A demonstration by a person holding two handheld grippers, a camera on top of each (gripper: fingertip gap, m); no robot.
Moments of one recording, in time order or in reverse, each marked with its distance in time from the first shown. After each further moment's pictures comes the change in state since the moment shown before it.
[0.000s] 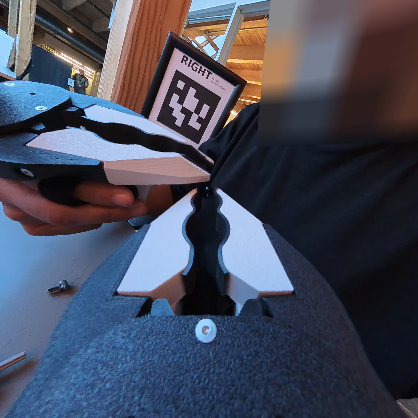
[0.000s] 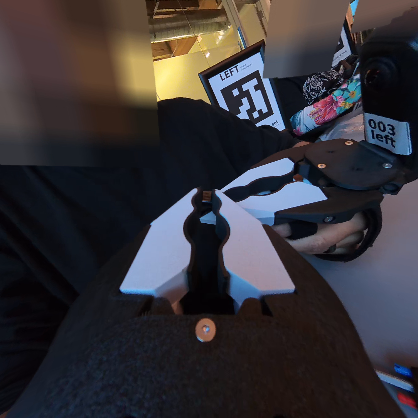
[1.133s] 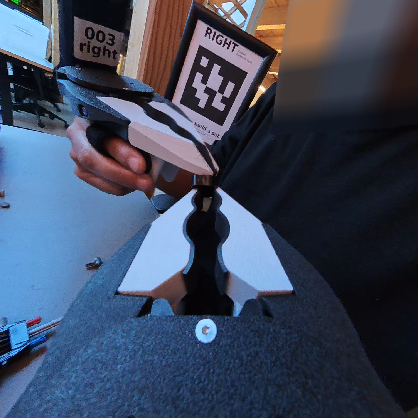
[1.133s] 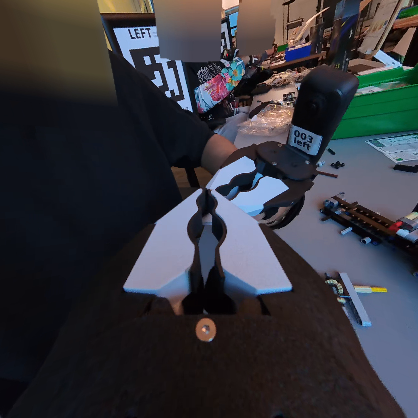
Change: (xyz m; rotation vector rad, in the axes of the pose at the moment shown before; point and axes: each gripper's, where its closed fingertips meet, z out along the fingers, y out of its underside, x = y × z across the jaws) left arm -0.016 0.011 -0.005 -0.088 -0.116 0.058; right arm 0.014 0.009 -0.008 -0.092 0.519 -0.312
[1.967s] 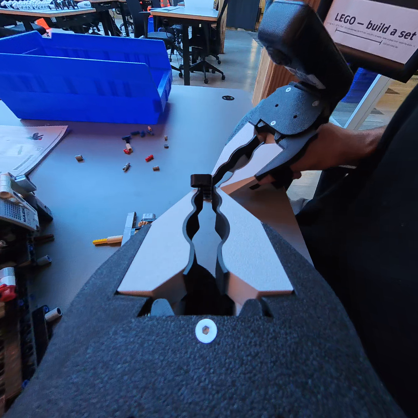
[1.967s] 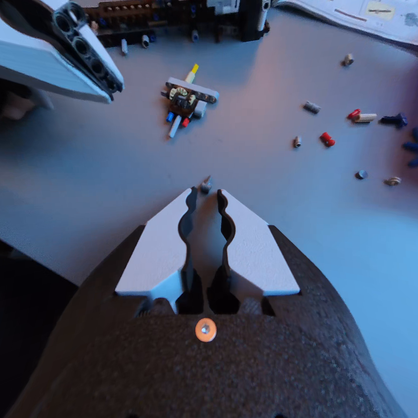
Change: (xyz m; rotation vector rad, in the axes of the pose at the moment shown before) left arm -0.072 0.032 -0.047 -0.257 -0.700 0.255; right arm 0.061 0.146 -0.069 -0.365 1.323 0.362
